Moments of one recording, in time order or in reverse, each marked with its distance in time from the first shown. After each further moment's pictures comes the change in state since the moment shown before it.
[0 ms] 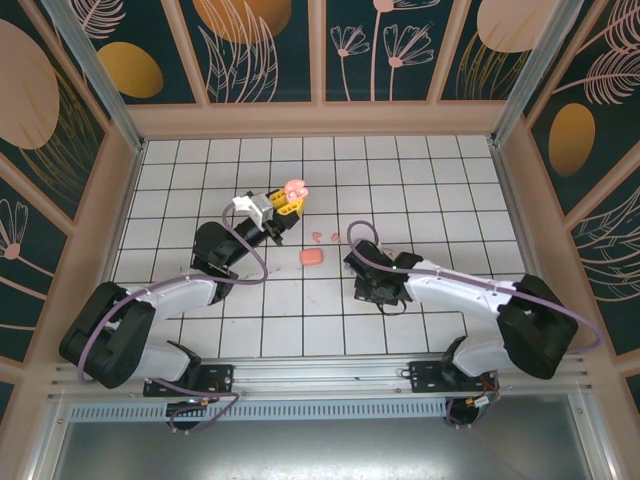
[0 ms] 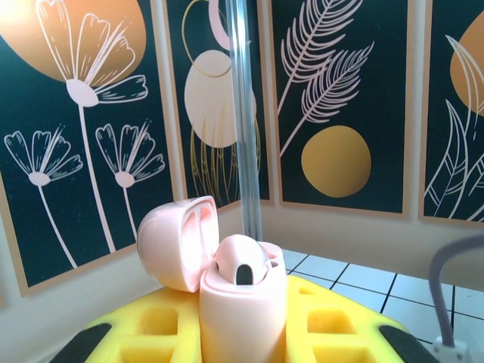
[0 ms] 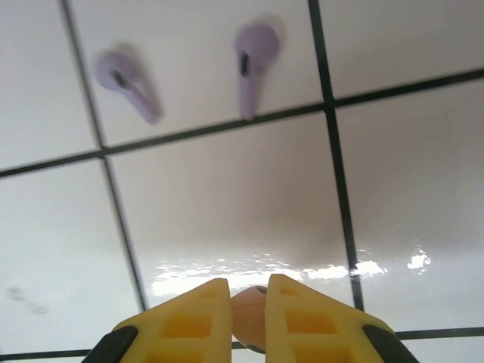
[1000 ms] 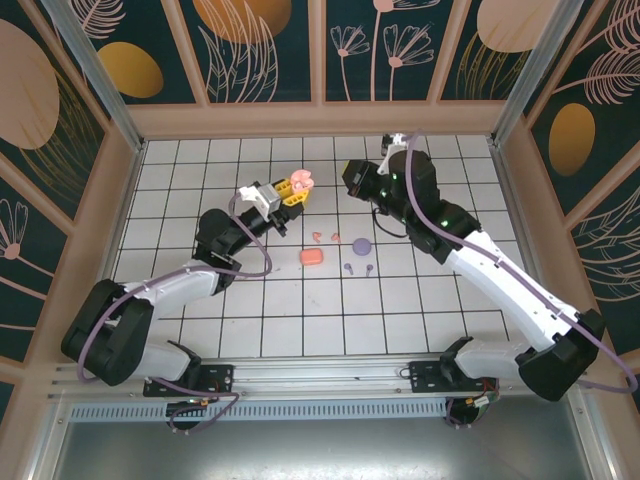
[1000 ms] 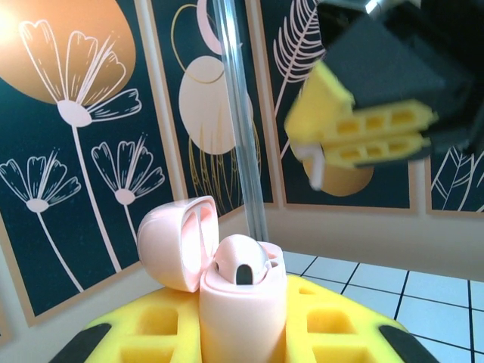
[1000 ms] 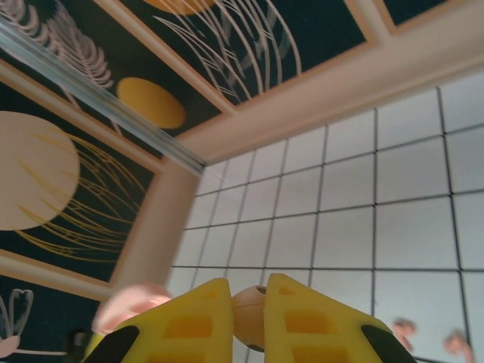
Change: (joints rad) left arm 0.000 0.023 0.105 -0.092 0.032 0.072; right arm -0.199 -0.098 0.499 0.368 -0.117 -0.255
